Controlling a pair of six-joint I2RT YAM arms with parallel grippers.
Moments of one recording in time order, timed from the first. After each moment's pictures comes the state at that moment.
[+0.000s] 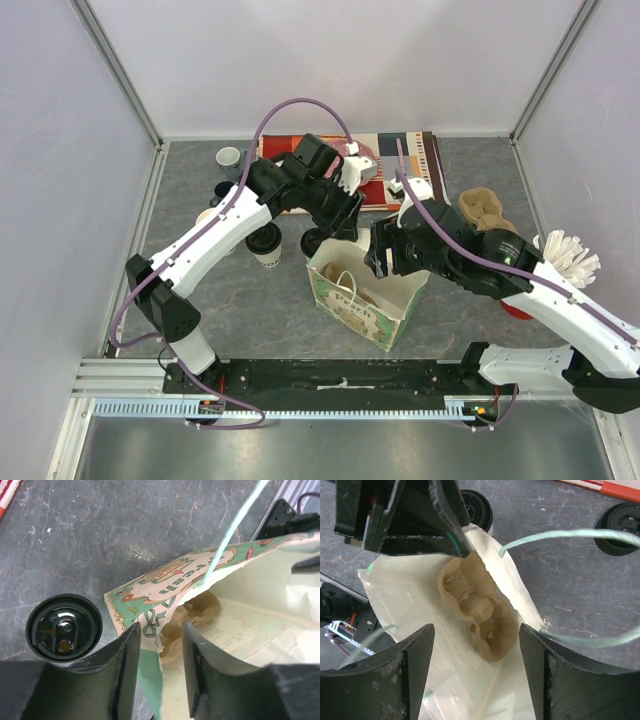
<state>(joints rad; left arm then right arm) -0.77 1.69 1.80 -0.98 0.39 -0.02 0.98 1.12 1.44 -1.03 0.29 0.57</state>
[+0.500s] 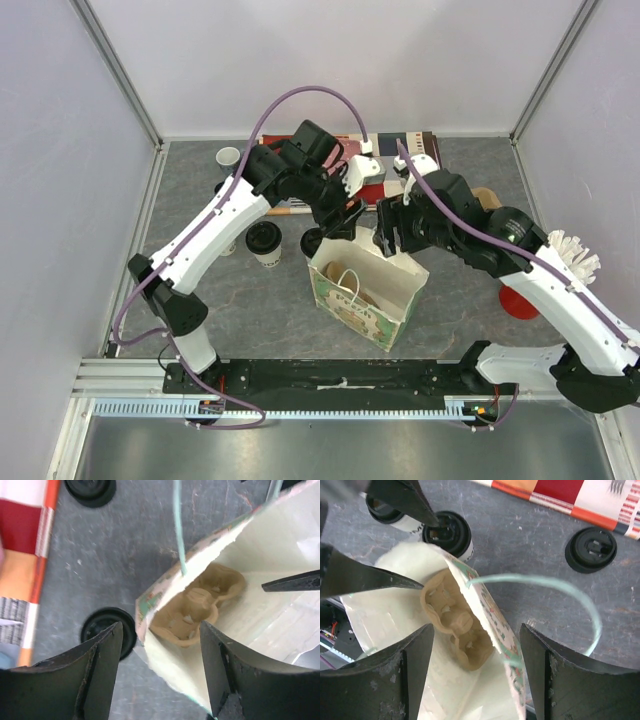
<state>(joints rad) -0.77 1.72 1.94 -1.12 0.45 0.34 0.82 1.17 1.54 -1.06 0.21 0.40</state>
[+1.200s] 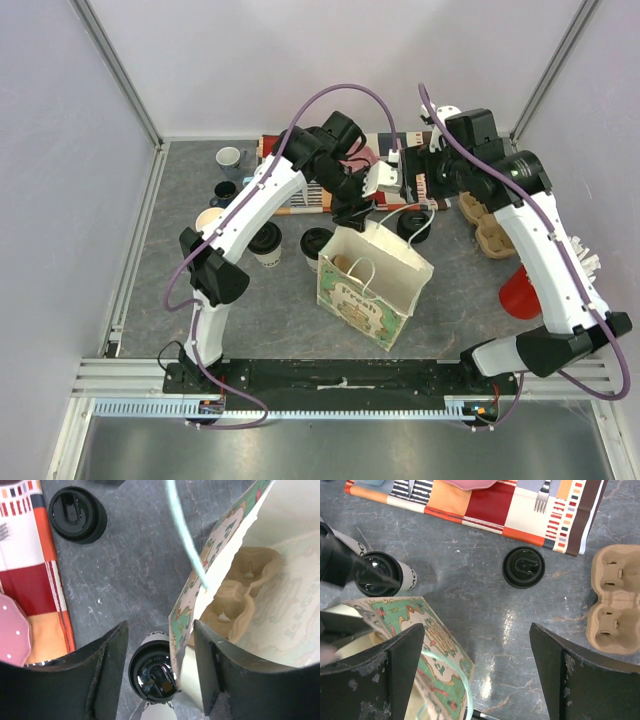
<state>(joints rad) -0.74 2.07 2.34 -1.34 0.59 0.81 0.40 1.40 1.80 -1.13 0.00 0.13</state>
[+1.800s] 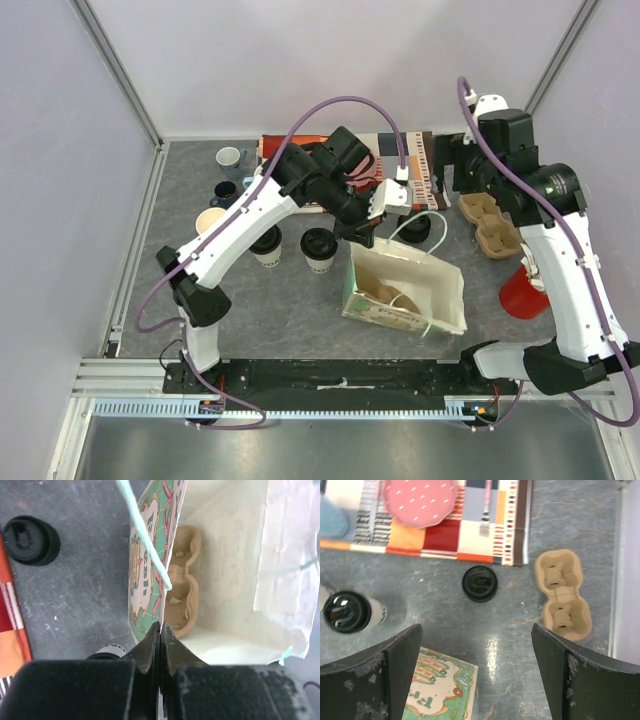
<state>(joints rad) -0.86 1.91 2.22 -1.35 0.63 0.69 0.36 1.32 1.82 -1.11 0.19 0.14</state>
